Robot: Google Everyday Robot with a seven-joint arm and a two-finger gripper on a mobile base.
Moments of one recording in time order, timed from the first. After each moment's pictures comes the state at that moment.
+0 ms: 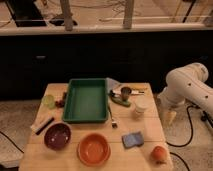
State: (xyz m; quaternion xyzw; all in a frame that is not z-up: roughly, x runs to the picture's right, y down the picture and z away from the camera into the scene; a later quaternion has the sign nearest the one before) arm 0.292 0.111 0.682 -0.28 0.02 0.03 0.96
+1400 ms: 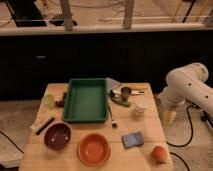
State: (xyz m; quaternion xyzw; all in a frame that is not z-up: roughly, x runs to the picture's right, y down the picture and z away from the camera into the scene) arm 0.292 0.111 0.681 -0.28 0.02 0.03 0.96
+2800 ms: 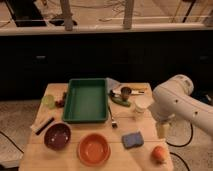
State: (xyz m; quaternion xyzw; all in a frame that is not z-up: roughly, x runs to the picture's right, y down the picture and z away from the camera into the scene) arm 0.231 0.166 0.661 -0.30 0.01 -0.09 0.95
